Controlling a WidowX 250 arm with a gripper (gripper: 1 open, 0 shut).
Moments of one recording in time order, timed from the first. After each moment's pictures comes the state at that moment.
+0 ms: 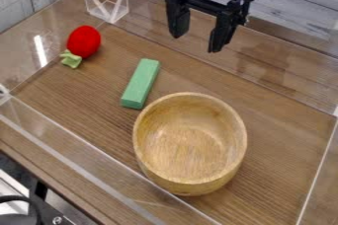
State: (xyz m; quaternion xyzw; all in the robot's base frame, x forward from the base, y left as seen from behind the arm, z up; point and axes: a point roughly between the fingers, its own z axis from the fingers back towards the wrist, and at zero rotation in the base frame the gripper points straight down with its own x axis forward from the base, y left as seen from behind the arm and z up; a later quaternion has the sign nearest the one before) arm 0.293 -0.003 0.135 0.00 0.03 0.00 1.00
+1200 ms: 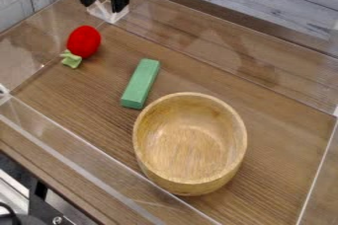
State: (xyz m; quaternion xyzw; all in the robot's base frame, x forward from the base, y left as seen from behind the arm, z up) arm 0.303 0.189 0.107 -0.01 0.03 0.14 0.99
